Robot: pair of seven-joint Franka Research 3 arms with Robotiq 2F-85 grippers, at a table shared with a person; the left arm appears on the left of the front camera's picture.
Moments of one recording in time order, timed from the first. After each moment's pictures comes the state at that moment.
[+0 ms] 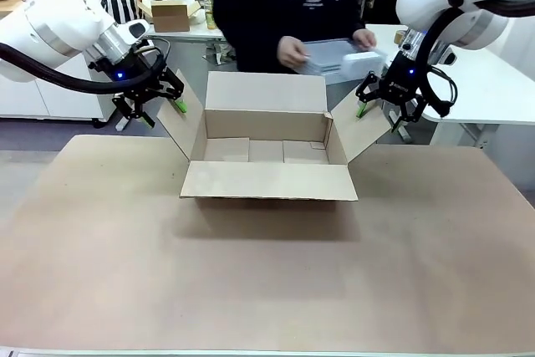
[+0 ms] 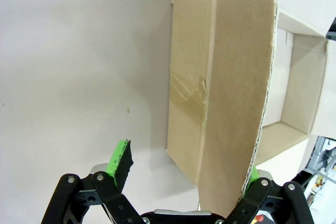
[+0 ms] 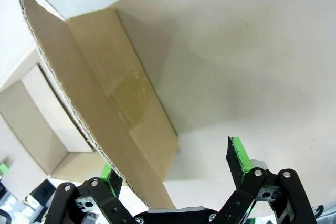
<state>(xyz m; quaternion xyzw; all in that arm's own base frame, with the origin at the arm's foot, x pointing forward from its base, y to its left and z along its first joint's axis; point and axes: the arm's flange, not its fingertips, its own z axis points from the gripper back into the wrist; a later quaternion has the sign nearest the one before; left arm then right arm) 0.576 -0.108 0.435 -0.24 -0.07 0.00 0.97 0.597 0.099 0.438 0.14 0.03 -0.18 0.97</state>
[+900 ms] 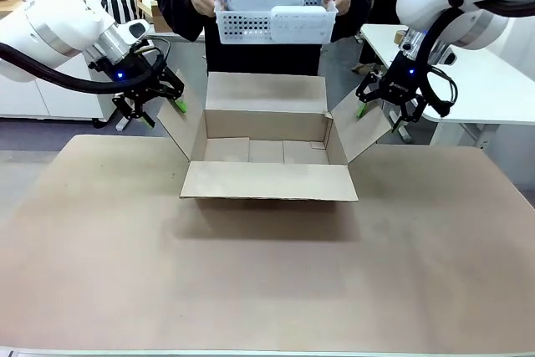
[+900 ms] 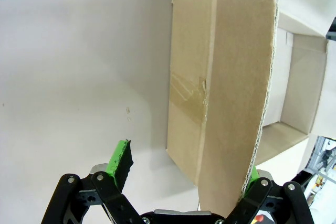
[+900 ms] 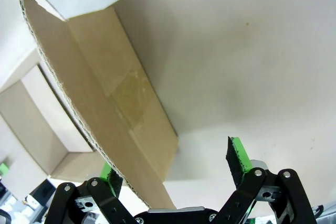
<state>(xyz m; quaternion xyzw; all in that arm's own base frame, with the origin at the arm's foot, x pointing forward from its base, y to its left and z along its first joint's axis) 0.576 -0.108 0.435 -0.24 -0.07 0.00 0.97 0.597 0.099 0.438 0.14 0.03 -0.18 0.97</state>
